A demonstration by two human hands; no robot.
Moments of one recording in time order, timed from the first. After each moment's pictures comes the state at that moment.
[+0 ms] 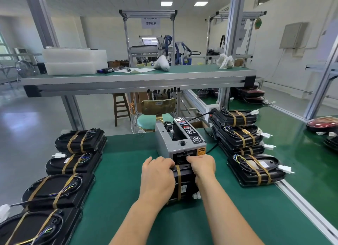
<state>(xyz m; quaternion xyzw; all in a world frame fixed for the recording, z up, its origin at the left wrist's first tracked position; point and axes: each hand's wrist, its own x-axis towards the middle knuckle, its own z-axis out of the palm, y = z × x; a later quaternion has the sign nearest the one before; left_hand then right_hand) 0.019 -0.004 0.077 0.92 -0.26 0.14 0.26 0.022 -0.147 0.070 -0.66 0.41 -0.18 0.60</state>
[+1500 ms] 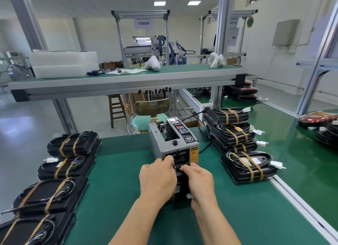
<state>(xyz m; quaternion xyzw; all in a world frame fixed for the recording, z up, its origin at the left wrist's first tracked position) 0.009 -0.025 0.085 0.95 -0.23 0.12 0.17 -0.030 -0.122 0.053 -0.55 0.24 -0.26 0.76</state>
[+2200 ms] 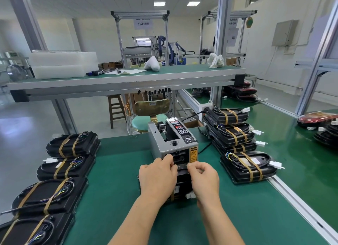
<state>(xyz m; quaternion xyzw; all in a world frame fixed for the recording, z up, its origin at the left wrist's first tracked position) 0.014 -0.031 0.079 0.95 -0.22 0.14 0.16 -0.041 -0.134 0.057 -0.65 0.29 -0.31 0.63</state>
